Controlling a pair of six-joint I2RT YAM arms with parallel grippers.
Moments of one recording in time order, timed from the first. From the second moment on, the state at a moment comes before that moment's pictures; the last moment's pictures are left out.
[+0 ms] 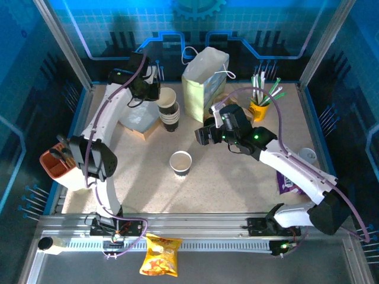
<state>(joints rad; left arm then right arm) -0.20 1.90 2.04 -1.10 0.10 -0.21 0.67 1.31 1.19 -0.53 0.06 0.23</state>
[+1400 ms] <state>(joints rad) -0.86 1.88 1.58 -0.78 0.06 -0.25 0.11 1.01 1.09 -0.71 -0.03 0.10</state>
